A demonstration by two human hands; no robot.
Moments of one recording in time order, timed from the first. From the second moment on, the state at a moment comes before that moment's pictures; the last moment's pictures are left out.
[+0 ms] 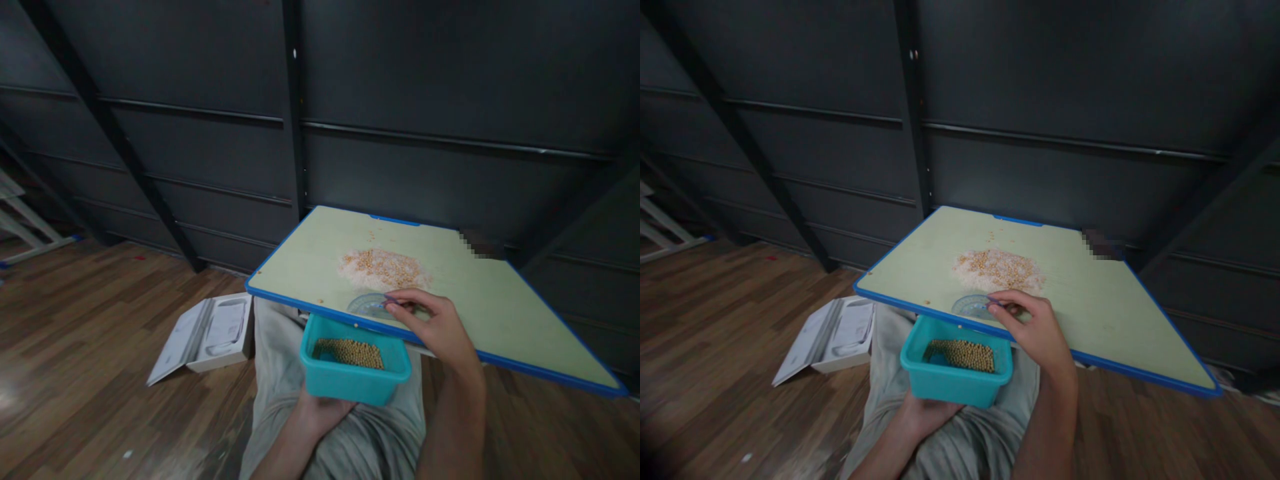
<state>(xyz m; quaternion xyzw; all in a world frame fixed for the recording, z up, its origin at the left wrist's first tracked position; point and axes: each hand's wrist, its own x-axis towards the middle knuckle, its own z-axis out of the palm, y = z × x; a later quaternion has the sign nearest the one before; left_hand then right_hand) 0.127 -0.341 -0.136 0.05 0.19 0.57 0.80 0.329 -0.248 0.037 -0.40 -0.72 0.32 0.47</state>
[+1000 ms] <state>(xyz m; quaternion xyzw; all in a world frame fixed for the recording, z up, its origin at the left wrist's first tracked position) 0.116 -0.350 -0.138 0.08 0.21 0.54 0.81 0.339 -0.219 0.015 -0.49 -0.58 0.26 0.59</state>
